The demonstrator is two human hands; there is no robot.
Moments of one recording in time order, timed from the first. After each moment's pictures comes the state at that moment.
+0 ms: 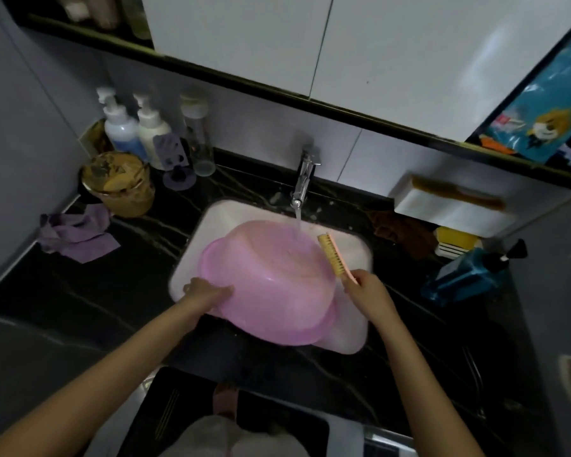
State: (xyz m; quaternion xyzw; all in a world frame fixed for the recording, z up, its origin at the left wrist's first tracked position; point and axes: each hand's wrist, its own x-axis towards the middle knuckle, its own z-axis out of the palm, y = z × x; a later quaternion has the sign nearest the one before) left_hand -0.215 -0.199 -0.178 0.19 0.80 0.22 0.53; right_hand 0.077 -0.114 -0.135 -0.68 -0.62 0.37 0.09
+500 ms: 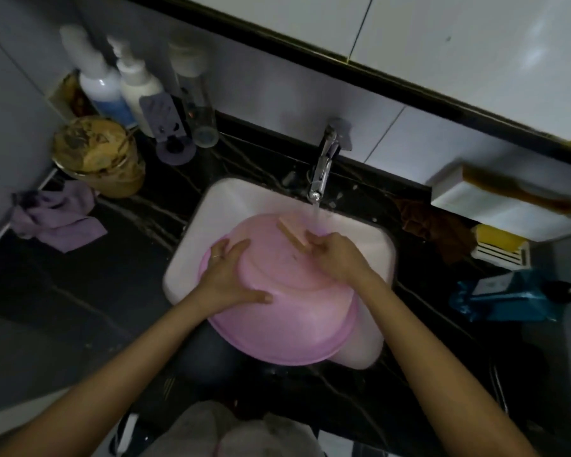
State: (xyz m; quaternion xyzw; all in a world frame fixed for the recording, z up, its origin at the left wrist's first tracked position) left_hand -0.210 -0.154 -0.178 0.47 0.74 0.17 0.46; right_hand -0.007 -0.029 -0.167 -0.53 -0.77 0.35 -0.06
